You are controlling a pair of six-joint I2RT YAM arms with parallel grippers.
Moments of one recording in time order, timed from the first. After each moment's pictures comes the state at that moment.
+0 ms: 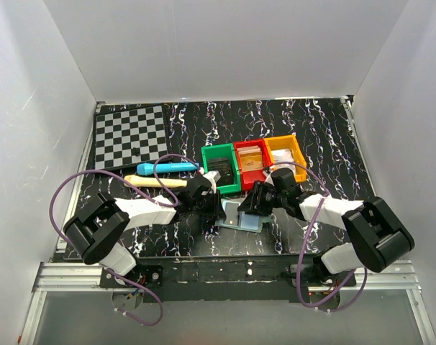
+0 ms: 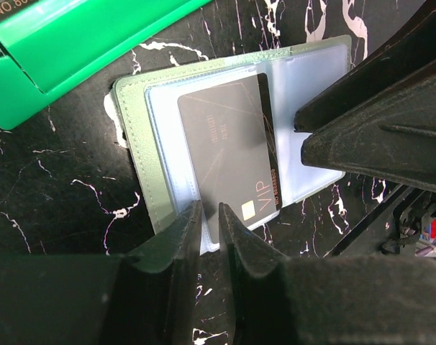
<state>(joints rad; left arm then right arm) -0.83 1.53 0.64 0.10 0.18 -0.68 0.57 1.40 0.49 0.13 -0.45 0.85</state>
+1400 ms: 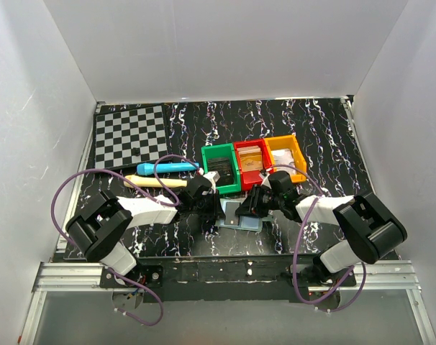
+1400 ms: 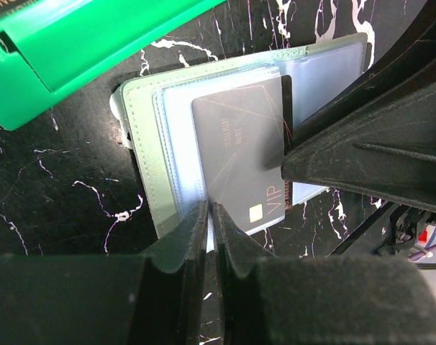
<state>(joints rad) -0.83 1.55 0.64 0.11 0.18 -0.71 0.60 1.48 0.46 0.28 -0.49 0.91</state>
